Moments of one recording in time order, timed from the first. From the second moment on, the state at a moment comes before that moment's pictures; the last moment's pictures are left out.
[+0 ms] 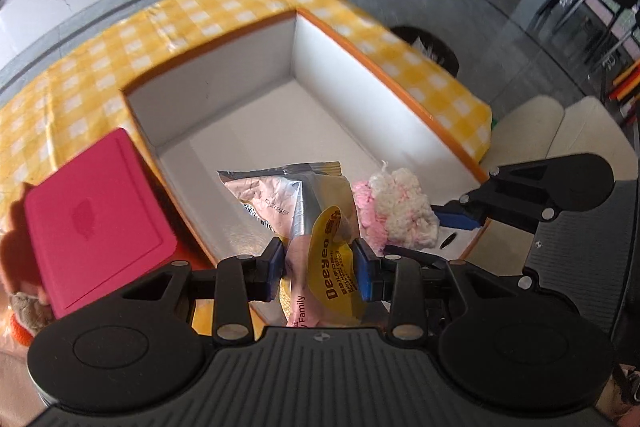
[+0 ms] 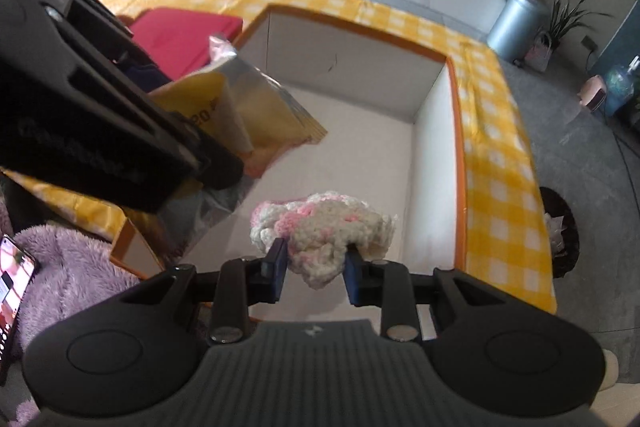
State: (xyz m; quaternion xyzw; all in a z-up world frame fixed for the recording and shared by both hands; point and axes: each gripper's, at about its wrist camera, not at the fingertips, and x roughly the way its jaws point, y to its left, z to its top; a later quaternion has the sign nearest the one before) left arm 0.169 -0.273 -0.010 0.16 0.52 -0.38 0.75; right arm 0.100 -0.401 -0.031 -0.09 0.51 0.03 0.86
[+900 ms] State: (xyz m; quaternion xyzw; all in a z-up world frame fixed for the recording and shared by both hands) left arm 0.169 -0.300 -0.036 0.21 0.53 -0.37 0.73; right arm 0.143 -0.427 -0.064 -0.06 0.60 0.03 0.80
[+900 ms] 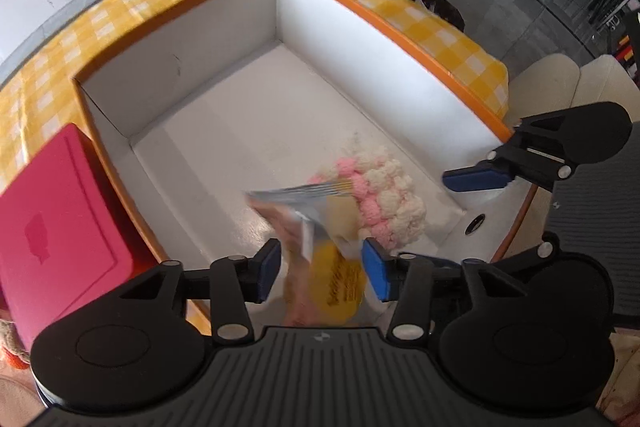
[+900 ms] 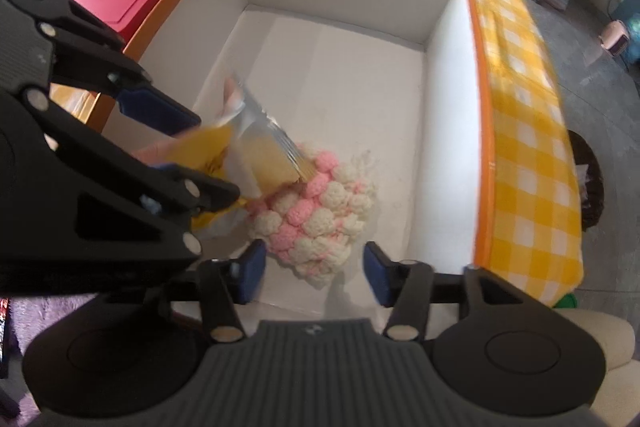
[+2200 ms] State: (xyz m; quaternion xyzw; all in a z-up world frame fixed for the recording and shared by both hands) left arm 0.064 -0.033 0.055 0.07 0.30 -0.20 0.93; right arm 0.013 -0.234 -0.005 0.03 0.33 -0.05 0.94
